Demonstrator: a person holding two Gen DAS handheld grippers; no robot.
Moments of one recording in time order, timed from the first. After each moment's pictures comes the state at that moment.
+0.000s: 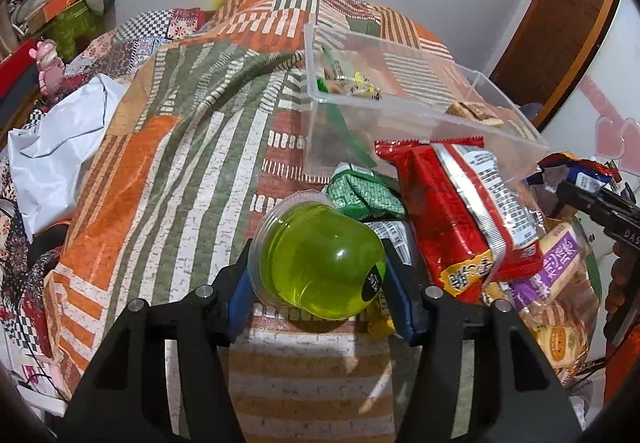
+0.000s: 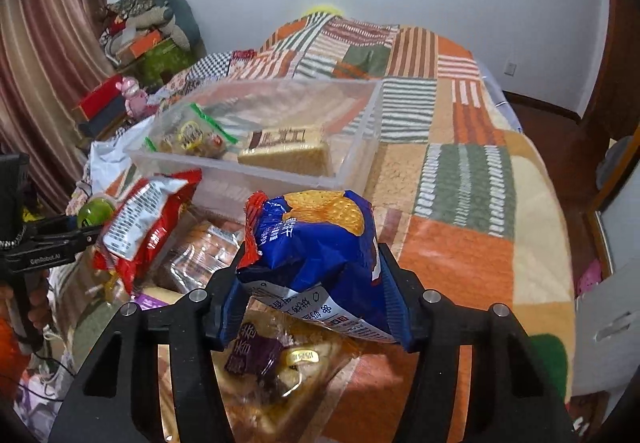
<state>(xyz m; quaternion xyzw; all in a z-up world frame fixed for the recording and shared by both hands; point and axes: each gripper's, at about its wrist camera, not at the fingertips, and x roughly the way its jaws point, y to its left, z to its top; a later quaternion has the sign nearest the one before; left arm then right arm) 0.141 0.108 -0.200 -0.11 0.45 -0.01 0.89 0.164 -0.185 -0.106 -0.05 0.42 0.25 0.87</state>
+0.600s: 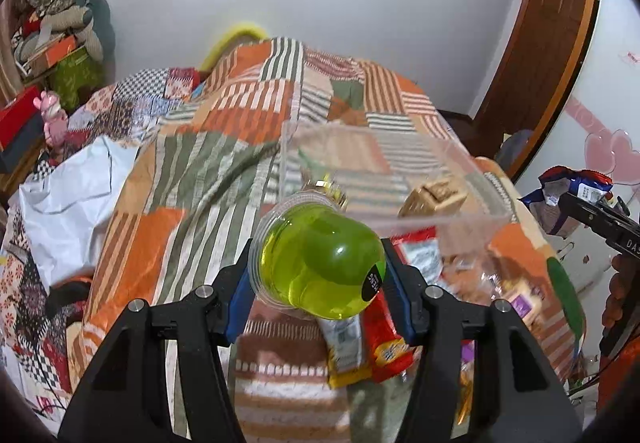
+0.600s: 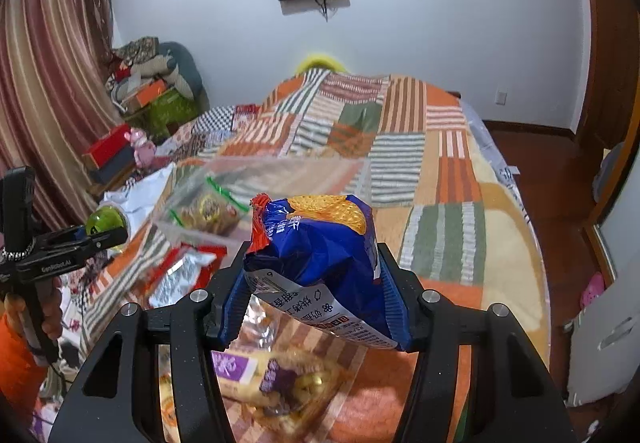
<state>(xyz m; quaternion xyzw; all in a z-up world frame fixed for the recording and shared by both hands) 0.151 0.097 -0.126 -0.09 0.37 -0.01 0.92 0.167 -0.190 -0.055 -0.01 0.35 0.25 0.90</state>
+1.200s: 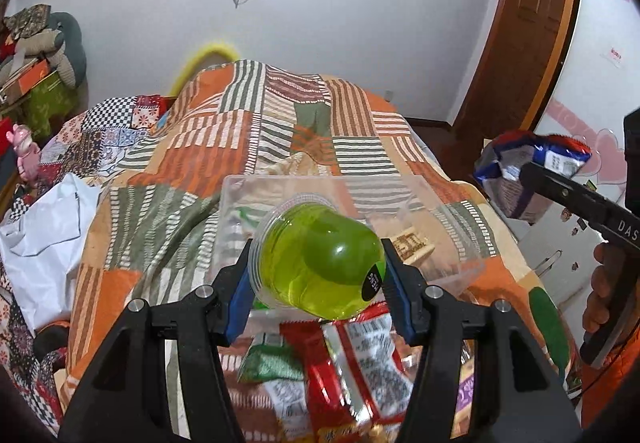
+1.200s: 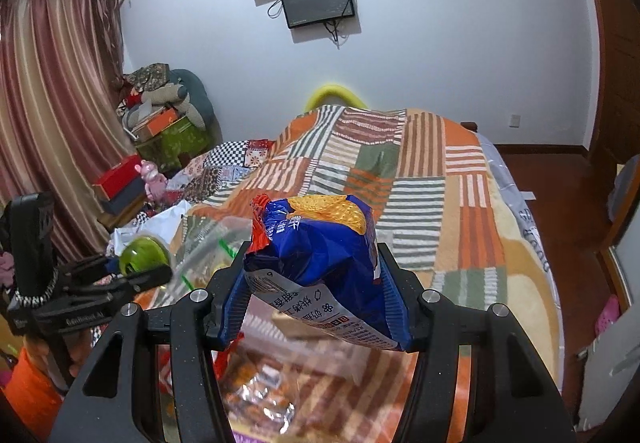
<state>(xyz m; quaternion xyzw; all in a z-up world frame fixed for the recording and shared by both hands) 0.215 0.065 -0.109 -0.08 0.35 -0.05 0.93 0.214 -0.158 -0.035 0.01 0.32 0.28 0.91</state>
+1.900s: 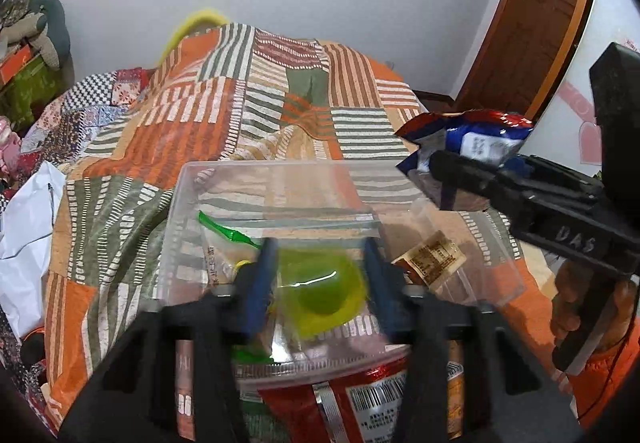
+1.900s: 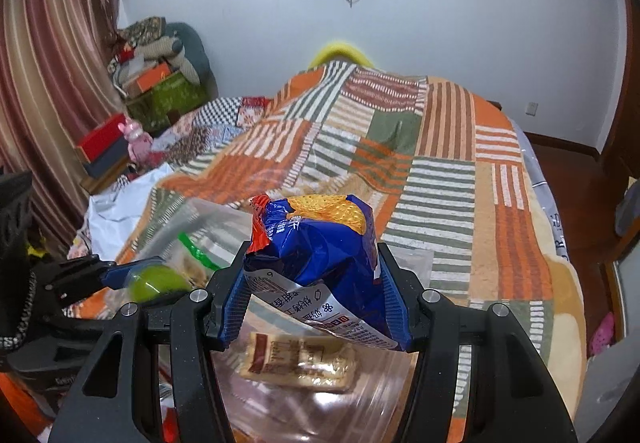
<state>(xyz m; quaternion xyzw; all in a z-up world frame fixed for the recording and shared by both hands) 0.282 0.053 -0.150 -0.08 0.41 -0.06 0.91 0.277 -0.108 -0.085 -0.05 0.38 0.29 0.88</state>
